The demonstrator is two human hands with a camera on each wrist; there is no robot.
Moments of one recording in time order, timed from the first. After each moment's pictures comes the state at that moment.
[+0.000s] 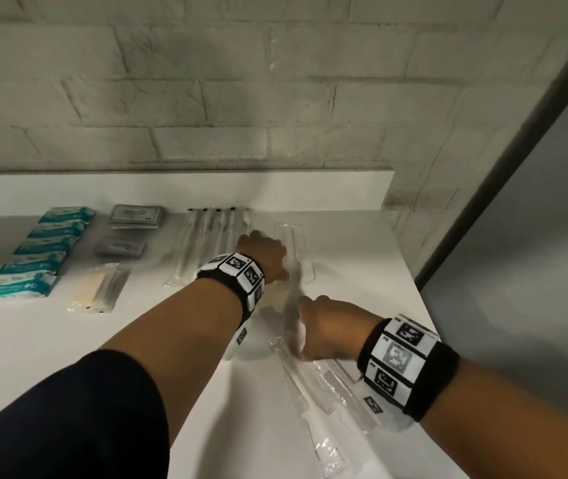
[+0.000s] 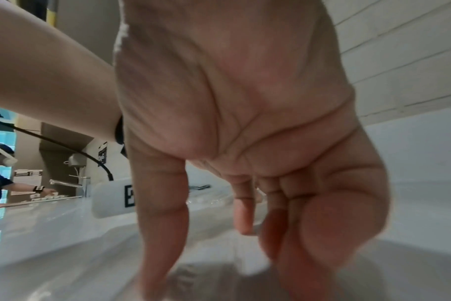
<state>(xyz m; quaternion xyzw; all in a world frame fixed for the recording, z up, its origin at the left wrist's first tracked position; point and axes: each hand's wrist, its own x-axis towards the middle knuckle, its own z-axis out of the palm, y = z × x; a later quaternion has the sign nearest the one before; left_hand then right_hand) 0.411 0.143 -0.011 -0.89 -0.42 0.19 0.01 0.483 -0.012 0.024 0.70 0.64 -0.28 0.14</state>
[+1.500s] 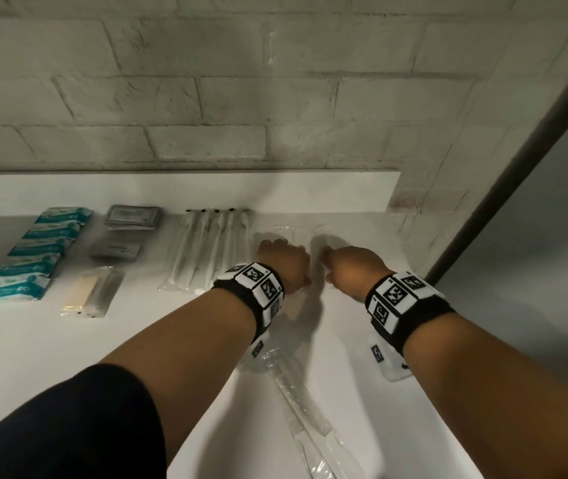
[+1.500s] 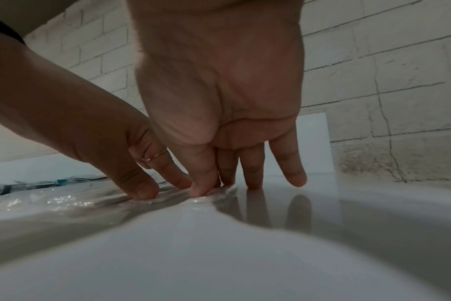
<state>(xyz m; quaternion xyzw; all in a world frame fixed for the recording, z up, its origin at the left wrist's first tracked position) 0.443 0.133 -0.025 -0.92 -0.38 0.10 0.02 0.570 0.066 -0.010 0.75 0.65 -0.13 0.09</state>
